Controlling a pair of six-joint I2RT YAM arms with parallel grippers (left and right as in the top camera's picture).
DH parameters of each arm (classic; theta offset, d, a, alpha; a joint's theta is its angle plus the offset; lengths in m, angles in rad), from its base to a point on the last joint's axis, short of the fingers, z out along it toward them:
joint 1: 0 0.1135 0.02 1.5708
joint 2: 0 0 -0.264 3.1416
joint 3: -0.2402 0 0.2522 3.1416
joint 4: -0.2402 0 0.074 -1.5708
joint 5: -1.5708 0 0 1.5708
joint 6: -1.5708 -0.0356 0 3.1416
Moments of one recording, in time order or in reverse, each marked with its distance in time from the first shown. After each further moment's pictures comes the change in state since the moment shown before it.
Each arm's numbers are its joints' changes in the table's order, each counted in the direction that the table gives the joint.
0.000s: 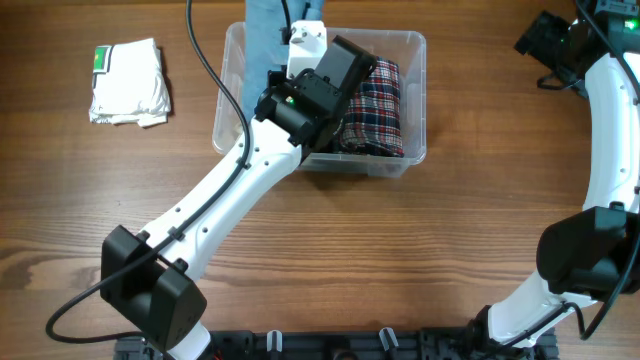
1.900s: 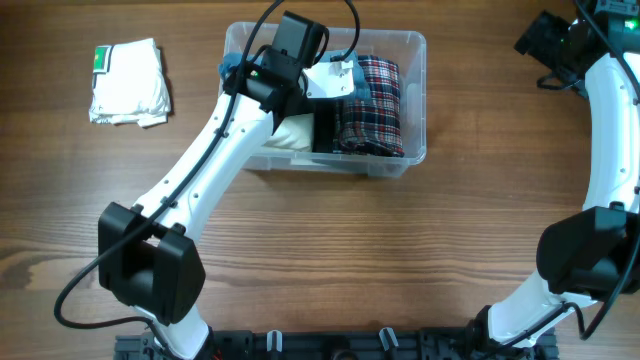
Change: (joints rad) left arm 0.185 -0.066 0.005 0.075 -0.518 -1.513; right arm 0.000 0.000 0.000 0.000 0.000 0.000
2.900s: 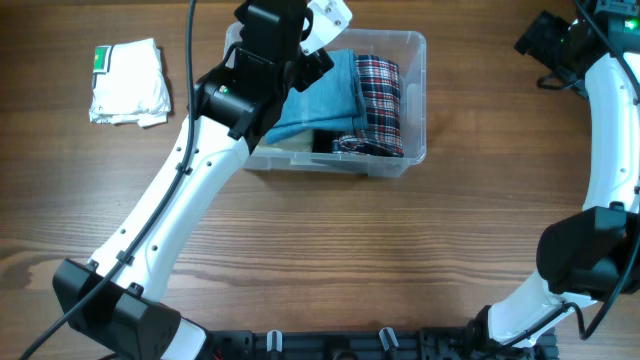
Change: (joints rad) left arm -0.015 0.183 -0.003 0.205 0.058 0.466; right arm 0.000 0.000 0.000 0.000 0.000 0.000
